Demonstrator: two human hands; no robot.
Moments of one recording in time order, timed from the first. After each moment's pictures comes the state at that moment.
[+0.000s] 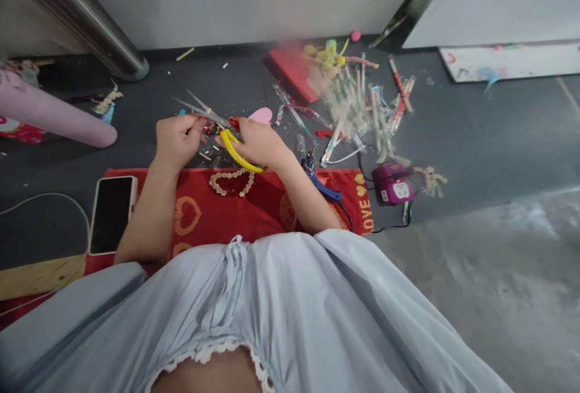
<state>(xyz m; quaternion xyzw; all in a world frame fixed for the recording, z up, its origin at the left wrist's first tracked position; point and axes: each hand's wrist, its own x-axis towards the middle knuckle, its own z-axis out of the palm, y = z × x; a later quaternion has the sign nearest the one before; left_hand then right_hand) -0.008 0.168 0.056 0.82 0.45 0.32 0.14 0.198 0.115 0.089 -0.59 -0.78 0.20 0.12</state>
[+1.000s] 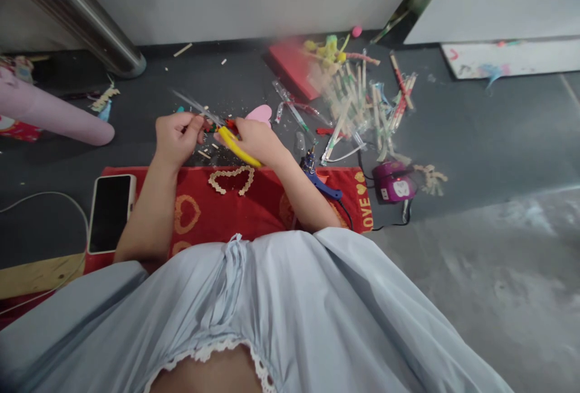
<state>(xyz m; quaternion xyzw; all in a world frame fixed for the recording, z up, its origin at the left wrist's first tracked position) -0.004 0.165 0.056 0.80 0.45 0.34 0.22 0.188 0.117 0.090 -0.59 -0.77 0.22 0.11</state>
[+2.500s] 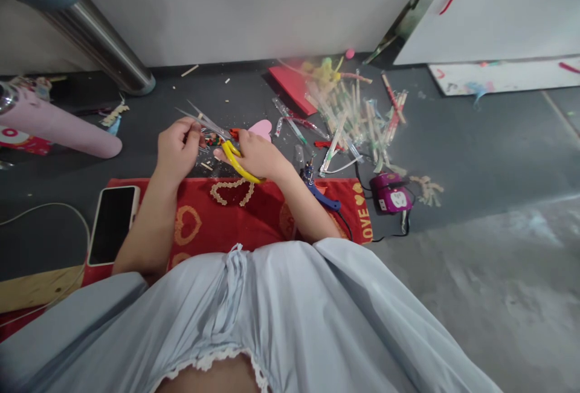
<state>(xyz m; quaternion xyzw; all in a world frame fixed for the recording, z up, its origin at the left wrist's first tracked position) 0.003 0.153 0.082 0.77 0.50 0.35 0.20 0.192 0.107 0.101 -0.59 -0.77 0.24 0.12</state>
